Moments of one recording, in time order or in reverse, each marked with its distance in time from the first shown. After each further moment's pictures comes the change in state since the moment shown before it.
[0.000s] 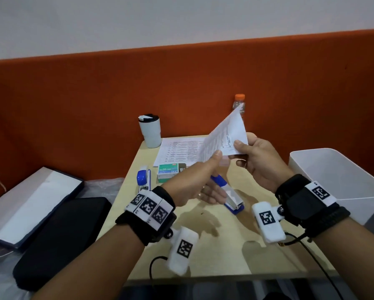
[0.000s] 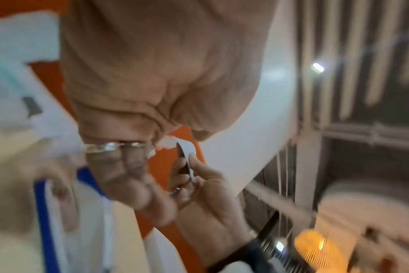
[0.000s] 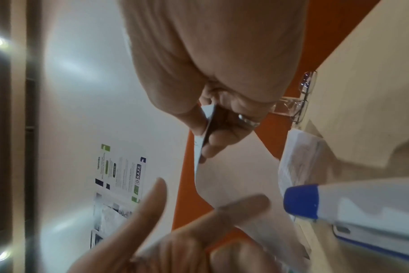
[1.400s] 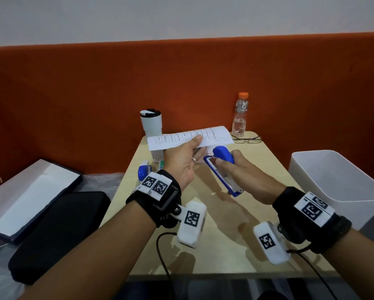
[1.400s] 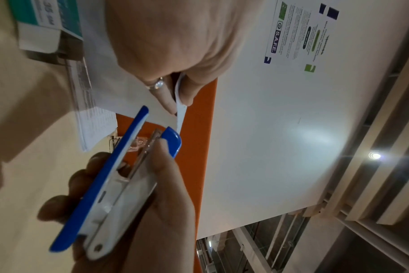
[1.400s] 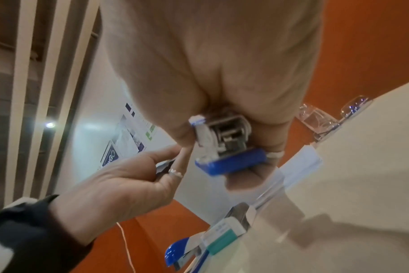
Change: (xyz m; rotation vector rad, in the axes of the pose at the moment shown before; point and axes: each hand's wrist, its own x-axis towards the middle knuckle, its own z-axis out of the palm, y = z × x) left_hand 0.046 0.005 -0.023 -0.997 0.482 0.285; right_hand -0.026 0.011 0.030 -0.640 -0.136 0.169
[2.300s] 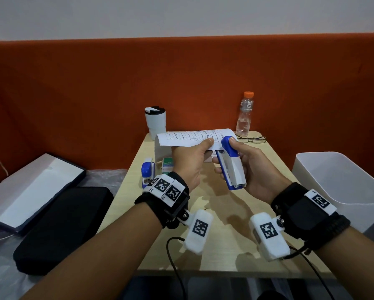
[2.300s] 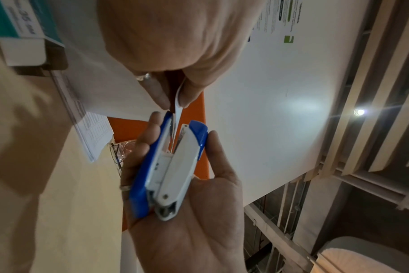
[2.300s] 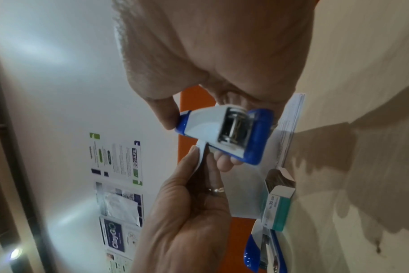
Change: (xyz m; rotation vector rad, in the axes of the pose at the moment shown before) left_hand 0.000 -0.018 -0.006 0.125 -0.048 0.162; right_hand -0.002 -0.014 -0.003 0.679 -0.064 0.100
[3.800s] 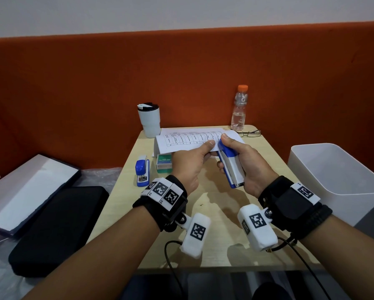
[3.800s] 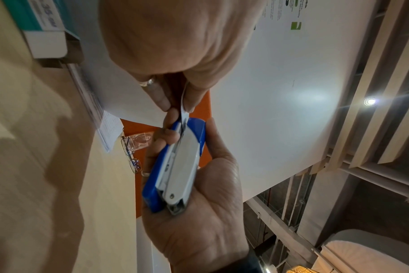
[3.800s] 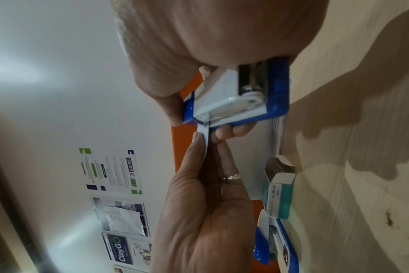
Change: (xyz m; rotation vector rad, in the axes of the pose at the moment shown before) left_hand -0.009 -0.016 0.002 0.064 -0.019 -0.057; right_hand 0.017 0.013 -0.003 0.088 0.134 -0.079
